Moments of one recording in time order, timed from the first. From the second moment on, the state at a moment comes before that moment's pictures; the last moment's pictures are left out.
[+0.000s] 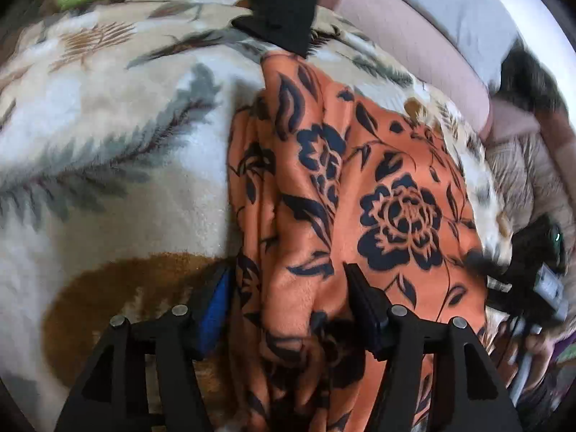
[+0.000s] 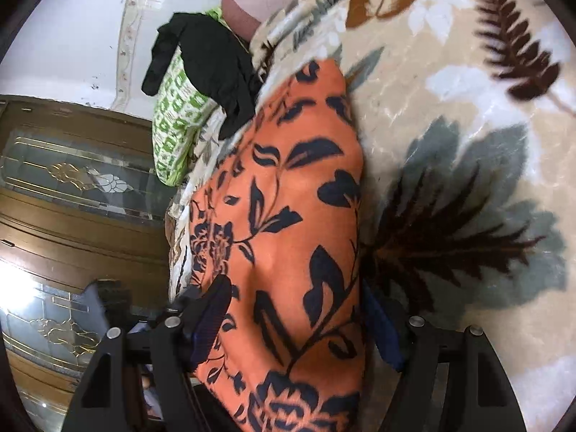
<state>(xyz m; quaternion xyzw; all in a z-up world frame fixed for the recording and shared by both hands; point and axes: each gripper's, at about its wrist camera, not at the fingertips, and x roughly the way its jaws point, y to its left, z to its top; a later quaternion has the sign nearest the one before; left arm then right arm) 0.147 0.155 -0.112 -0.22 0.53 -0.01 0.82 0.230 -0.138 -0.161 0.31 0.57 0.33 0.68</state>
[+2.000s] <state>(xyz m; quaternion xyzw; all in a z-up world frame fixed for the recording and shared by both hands) 0.120 0.166 -0.081 -0.23 0.48 -0.01 0.84 0.167 -0.131 -0.117 0.21 0.60 0.28 0.72</state>
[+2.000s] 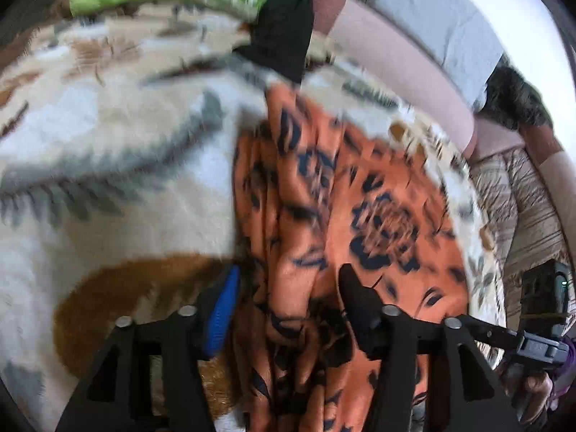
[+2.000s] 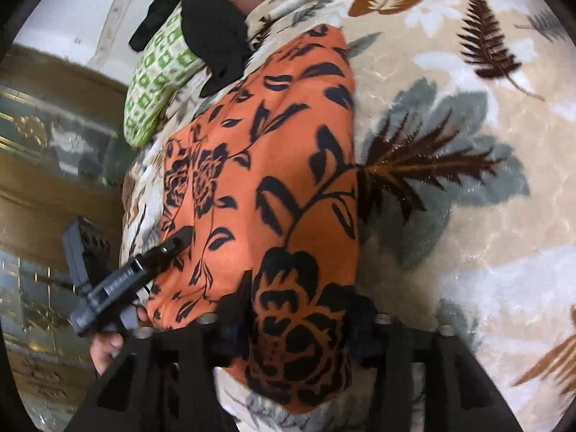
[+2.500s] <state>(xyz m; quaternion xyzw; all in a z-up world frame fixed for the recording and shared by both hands) 0.153 0.116 -0.044 -0.13 0.49 -0.02 0.86 0.229 -0.136 -0.097 0.24 0.54 0.32 0.74</state>
